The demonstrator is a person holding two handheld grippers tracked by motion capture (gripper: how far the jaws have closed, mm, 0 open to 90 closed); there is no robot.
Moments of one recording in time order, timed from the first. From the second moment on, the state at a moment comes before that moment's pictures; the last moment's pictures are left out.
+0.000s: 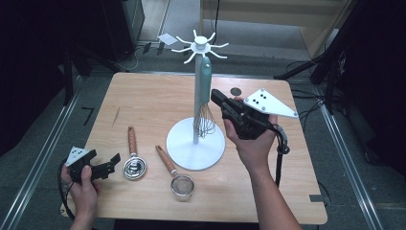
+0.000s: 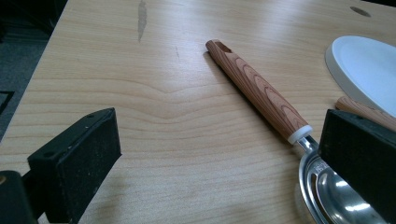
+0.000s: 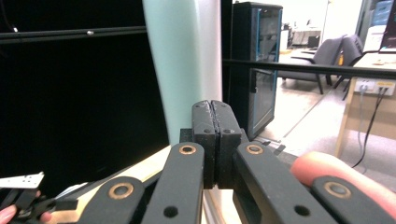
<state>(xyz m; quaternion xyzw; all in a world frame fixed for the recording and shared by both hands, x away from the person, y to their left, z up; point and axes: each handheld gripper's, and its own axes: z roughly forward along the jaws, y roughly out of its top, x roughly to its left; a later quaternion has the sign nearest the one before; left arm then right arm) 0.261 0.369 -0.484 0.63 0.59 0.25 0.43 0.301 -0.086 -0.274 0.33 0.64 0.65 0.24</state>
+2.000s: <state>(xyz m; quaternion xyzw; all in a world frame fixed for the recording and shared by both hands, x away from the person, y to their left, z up) 0.260 0.369 -0.483 0.64 0.59 0.25 0.43 0.294 -0.099 -0.296 0.34 0.63 0.65 0.26</state>
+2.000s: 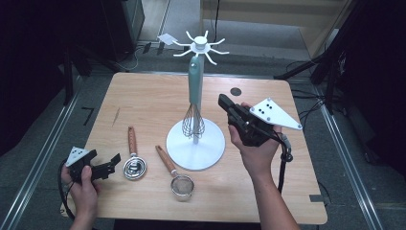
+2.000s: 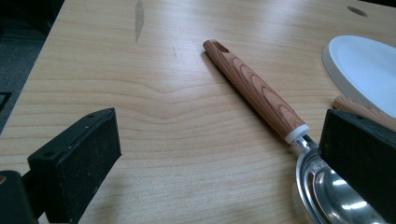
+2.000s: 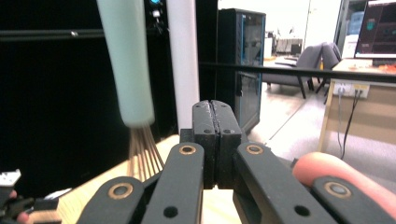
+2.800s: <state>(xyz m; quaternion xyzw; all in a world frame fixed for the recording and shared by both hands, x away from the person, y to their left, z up) 0.253 0.363 -0.477 0.66 0.57 0.25 0.42 0.275 -0.142 -0.399 0.41 0.67 0.58 0.22</state>
